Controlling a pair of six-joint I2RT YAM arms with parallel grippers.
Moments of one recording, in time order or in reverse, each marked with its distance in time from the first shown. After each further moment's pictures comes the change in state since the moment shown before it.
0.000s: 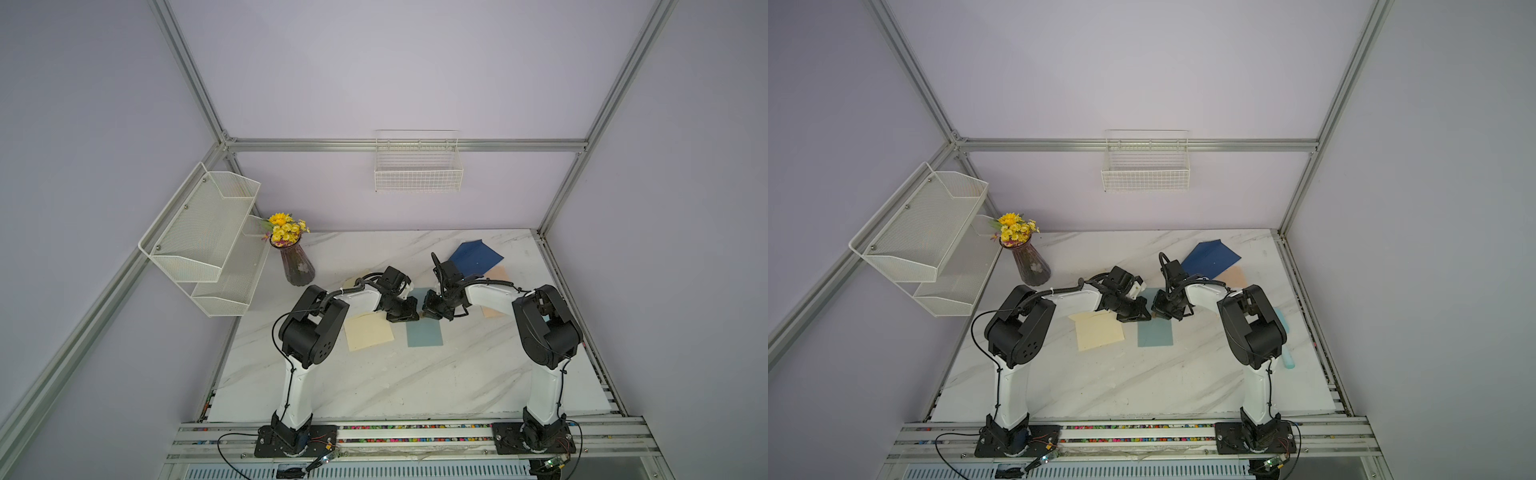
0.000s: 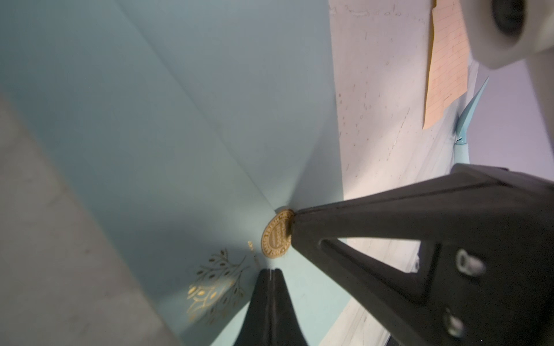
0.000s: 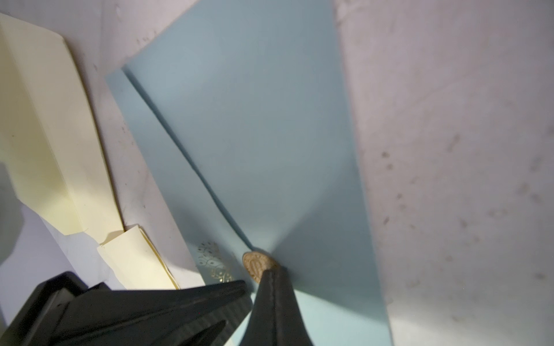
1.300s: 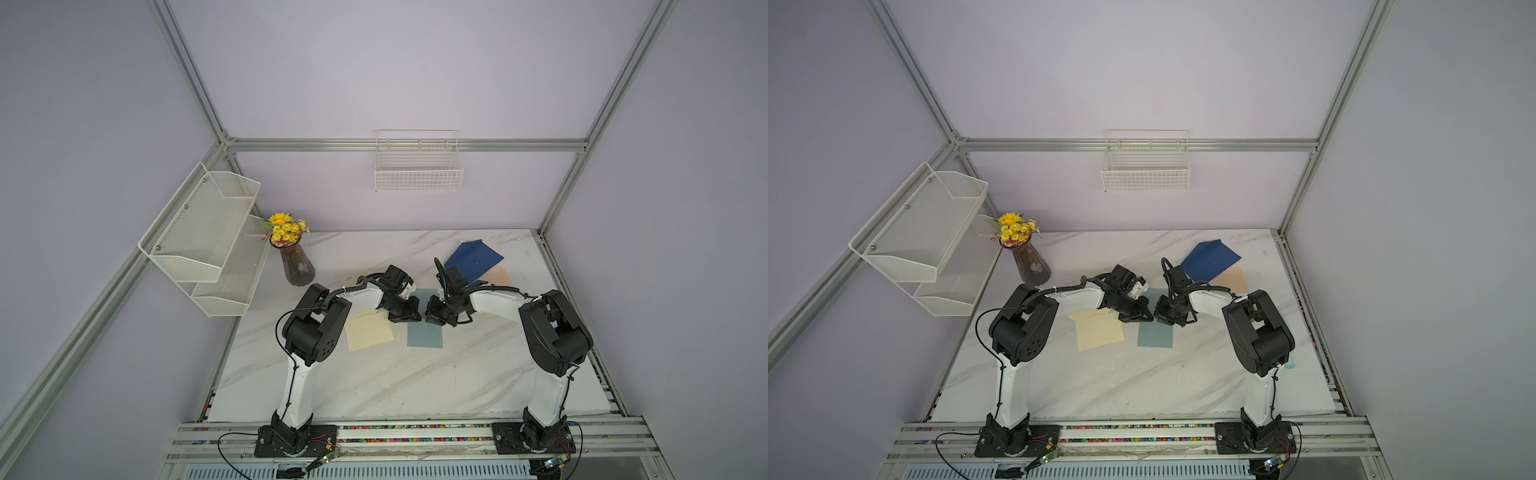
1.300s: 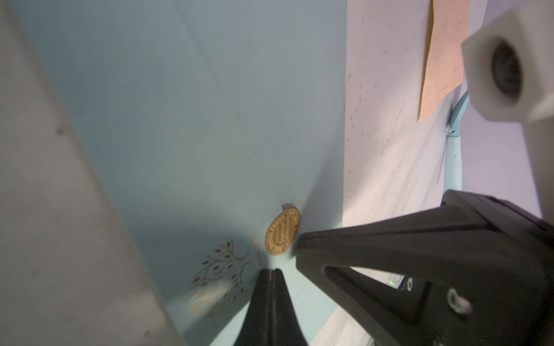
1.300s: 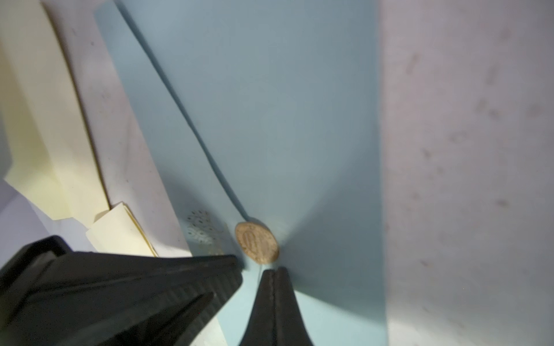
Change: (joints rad) left arm 0.000 0.034 0.050 -0.042 0.043 0.000; right arm 0.013 -0.099 -0.134 0.022 0.021 0.015
